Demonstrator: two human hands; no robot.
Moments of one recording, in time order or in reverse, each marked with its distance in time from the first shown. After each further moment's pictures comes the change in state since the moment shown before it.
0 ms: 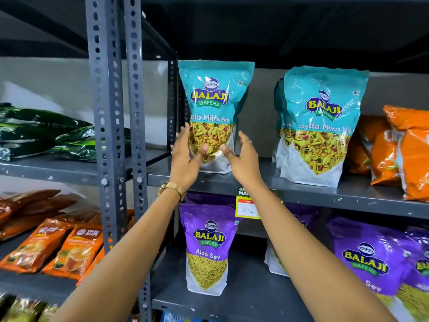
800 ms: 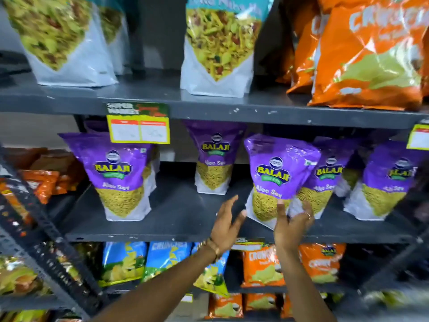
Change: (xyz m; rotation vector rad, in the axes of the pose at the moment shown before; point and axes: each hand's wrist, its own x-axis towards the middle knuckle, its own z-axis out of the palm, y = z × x) left_hand -0.314 -0.019 0.308 -0.155 -0.612 -0.426; right_hand -0.247 0.307 -0.233 -0.098 0.668 0.556
